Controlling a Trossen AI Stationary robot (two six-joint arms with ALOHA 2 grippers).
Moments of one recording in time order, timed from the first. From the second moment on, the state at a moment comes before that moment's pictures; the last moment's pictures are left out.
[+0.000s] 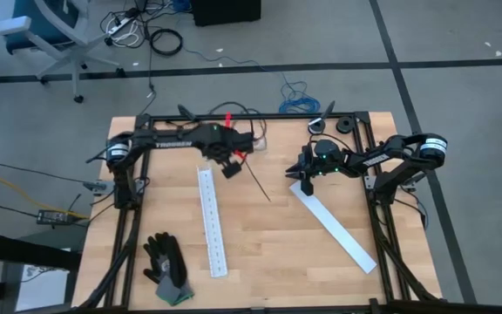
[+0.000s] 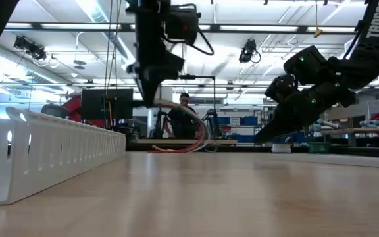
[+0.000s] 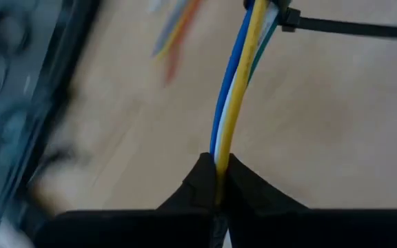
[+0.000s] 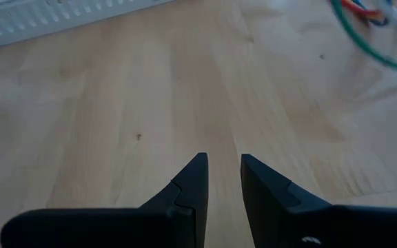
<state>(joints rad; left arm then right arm) 0.23 1.85 1.59 -1.23 -0.41 -0.38 -0.43 1.51 0.30 0.71 -0.34 -0.07</state>
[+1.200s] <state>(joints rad) -0.17 1.85 1.54 -1.51 0.00 -1.84 -0.32 1.51 0.30 0.71 -0.37 -0.14</state>
